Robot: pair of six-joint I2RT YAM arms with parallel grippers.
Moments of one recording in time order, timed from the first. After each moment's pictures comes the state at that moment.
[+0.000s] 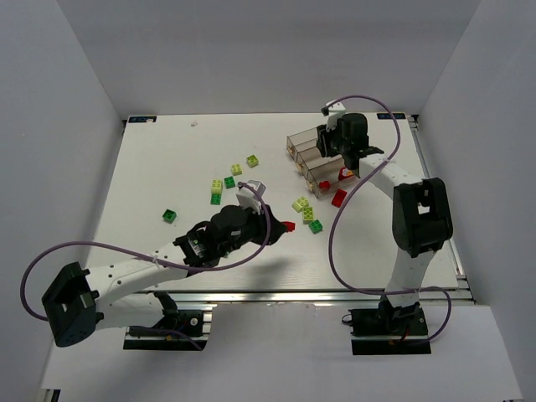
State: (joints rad) left arm -0.99 1.13 0.69 0.11 -0.13 -0.60; right arm 0.29 1.87 1.35 0.08 -0.17 -0.16
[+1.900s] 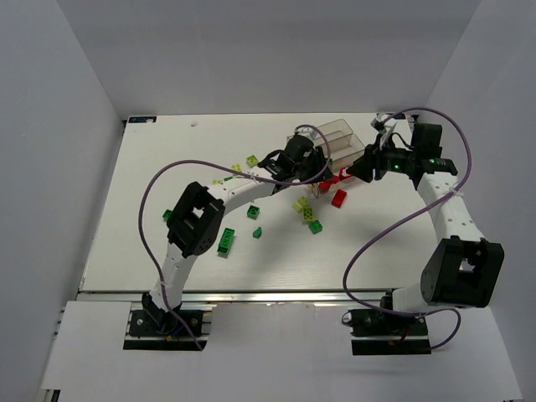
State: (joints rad) left arm -0.79 2.16 1.72 -0.08 0.09 -0.74; right arm -0.05 1.43 1.22 -0.45 -0.97 -0.40
